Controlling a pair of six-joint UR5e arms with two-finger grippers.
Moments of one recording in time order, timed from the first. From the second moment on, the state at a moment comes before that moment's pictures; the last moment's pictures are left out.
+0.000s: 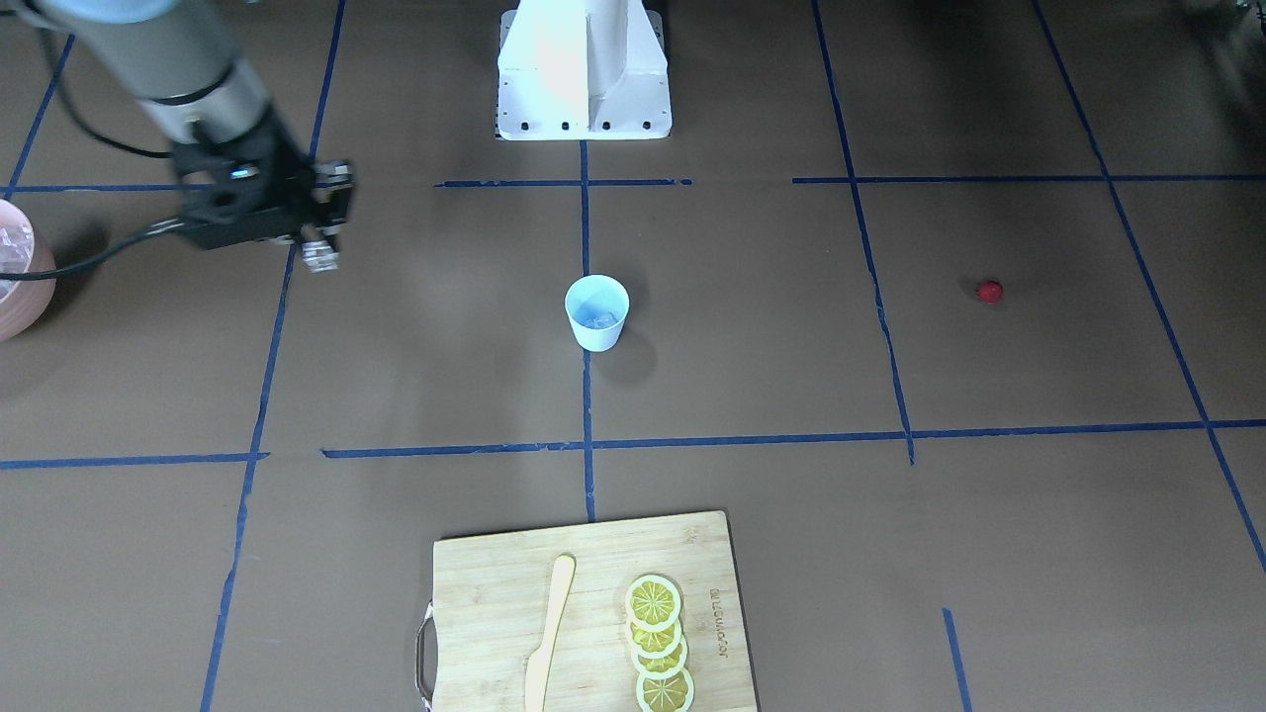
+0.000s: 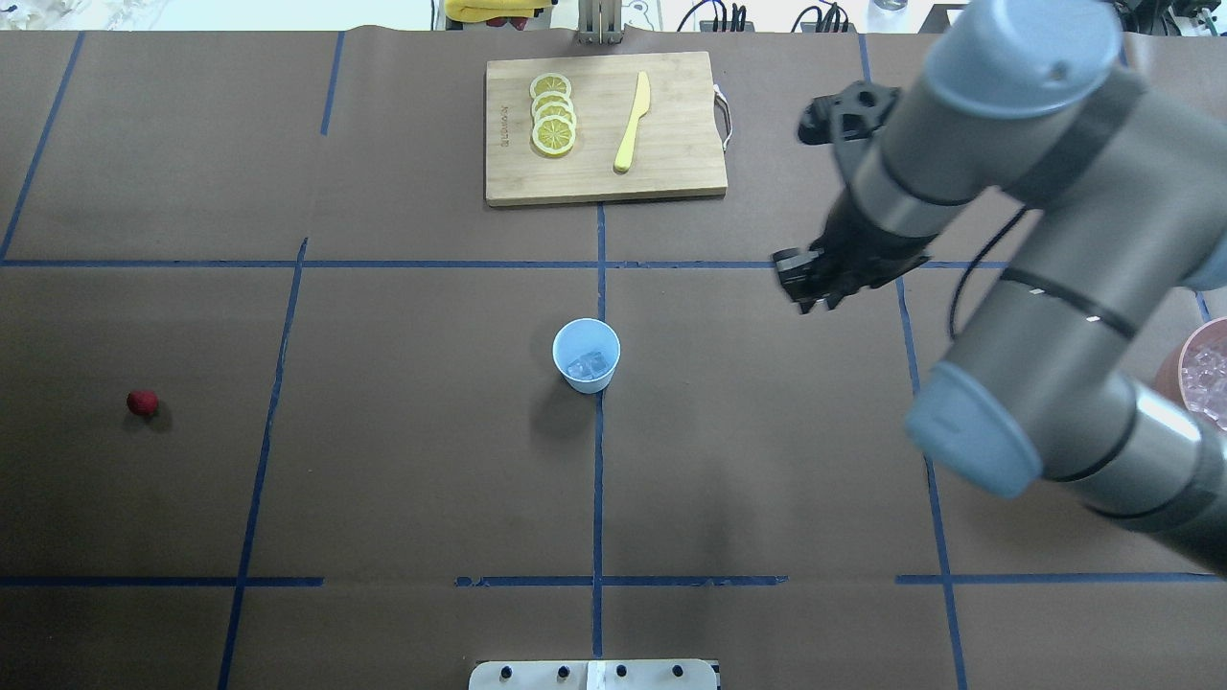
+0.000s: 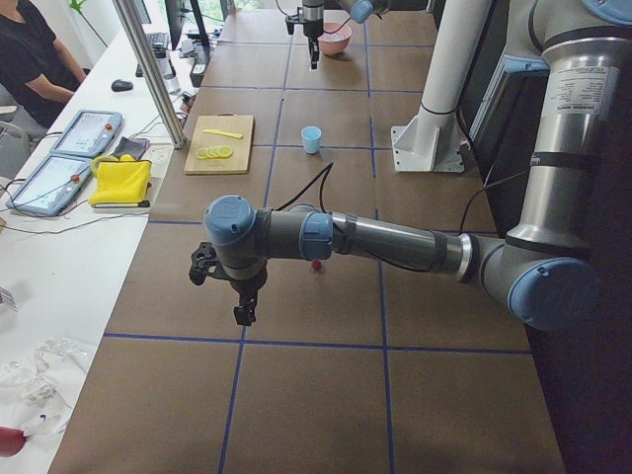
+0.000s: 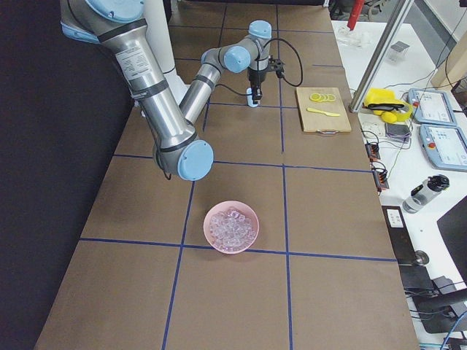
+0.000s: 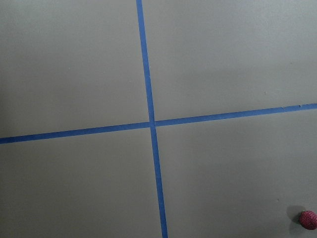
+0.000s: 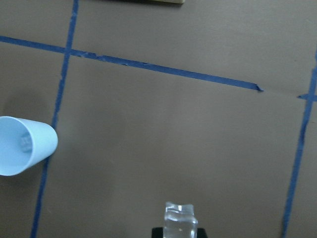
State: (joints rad) left arm -1.60 -1.67 -1.66 -1.41 -2.39 0.12; right arm 0.73 -0.98 2.01 -1.92 2.07 0.86
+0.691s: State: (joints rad) left arm -1.60 -1.67 -1.66 -1.41 -2.39 0.12; right arm 0.56 -0.65 1.58 -1.78 1.93 1.09
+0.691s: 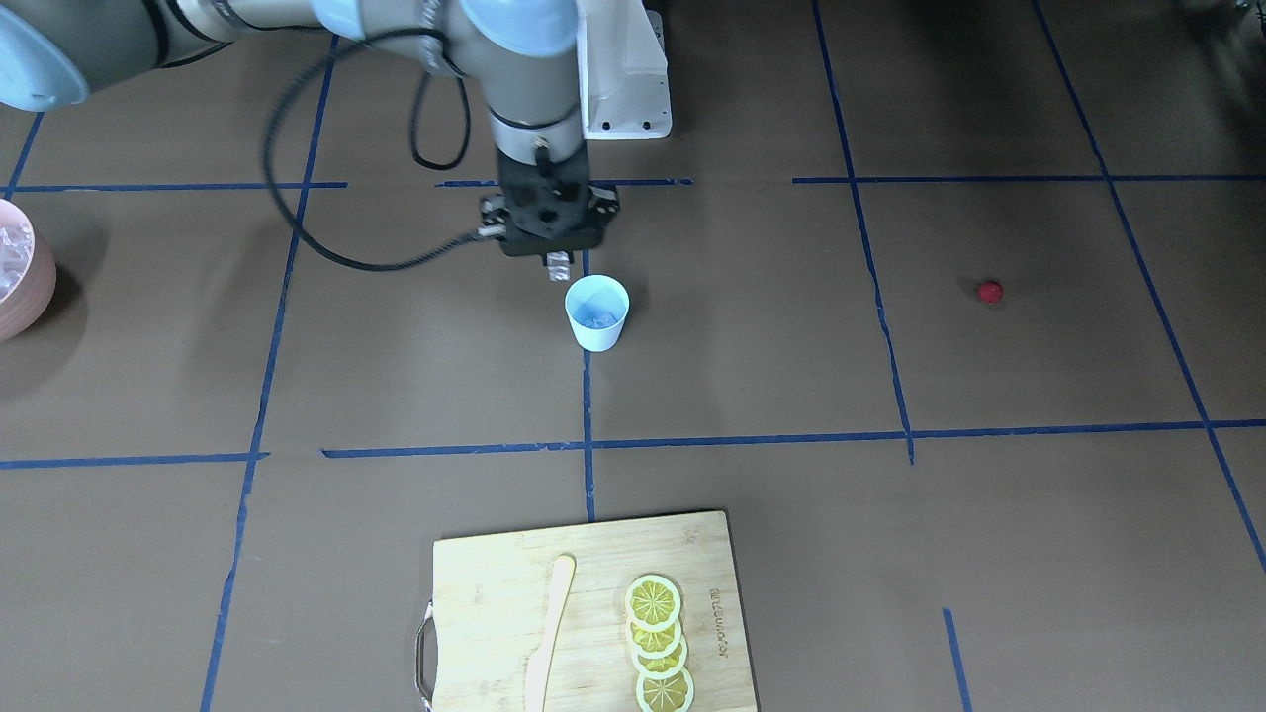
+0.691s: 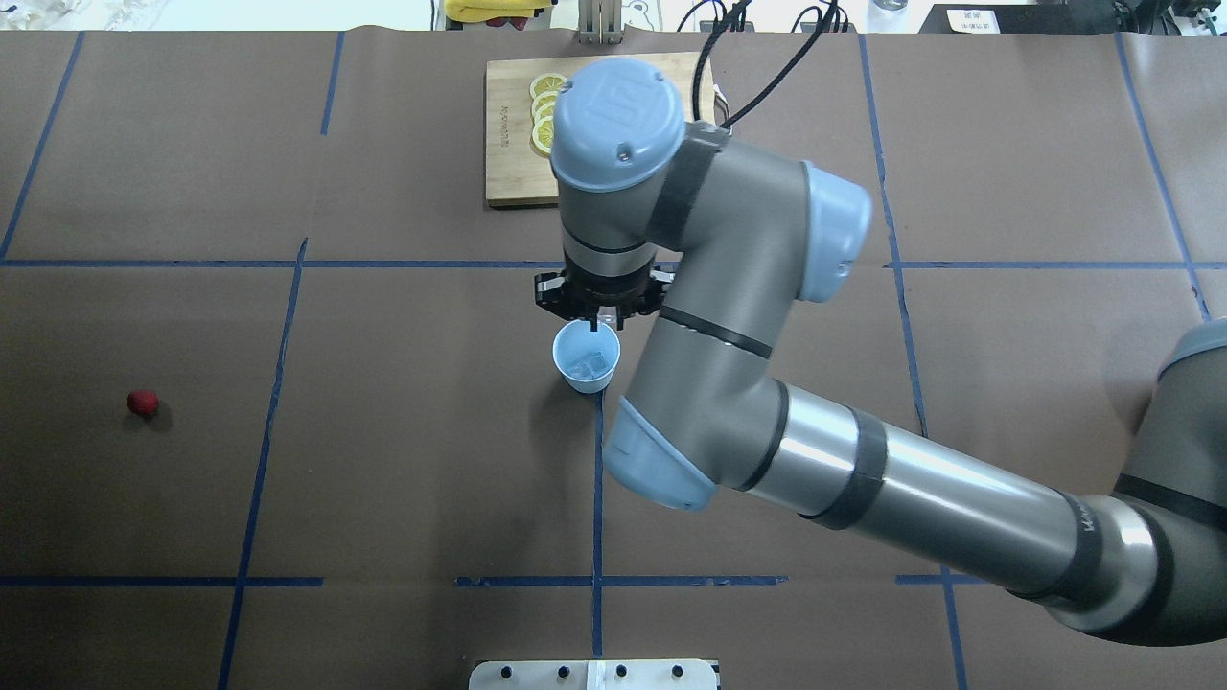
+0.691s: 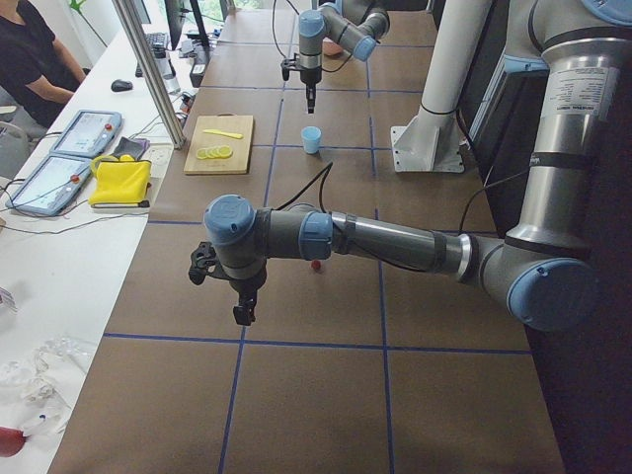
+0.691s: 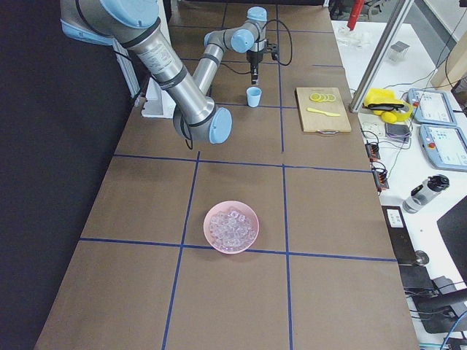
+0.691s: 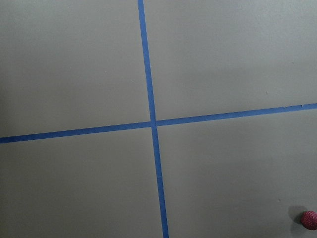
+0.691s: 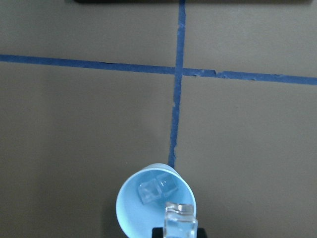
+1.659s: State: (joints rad) left arm -1.60 -1.67 -1.66 -1.41 -2.39 0.11; right arm 0.51 -0.63 1.51 -1.73 1.89 1.10
